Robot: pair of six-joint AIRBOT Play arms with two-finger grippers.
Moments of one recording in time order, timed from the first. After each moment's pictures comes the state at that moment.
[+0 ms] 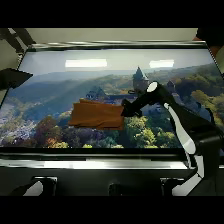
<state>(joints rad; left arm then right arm) 0.36 -1.07 1.35 0.64 -1.24 -1.13 0.18 -1.82 1.52 -0.81 1.33 1.71</state>
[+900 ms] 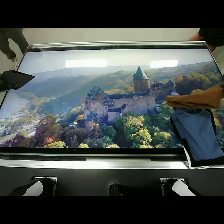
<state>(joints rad) 0.36 -1.08 1.33 0.64 -1.24 -1.12 -0.76 -1.19 1.54 -0.86 1.45 1.87</state>
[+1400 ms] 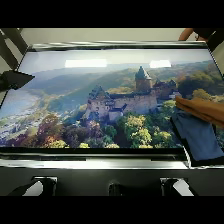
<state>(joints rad) 0.36 -1.08 1.33 0.64 -1.24 -1.12 -1.01 -1.10 1.51 -1.12 1.60 2.03</state>
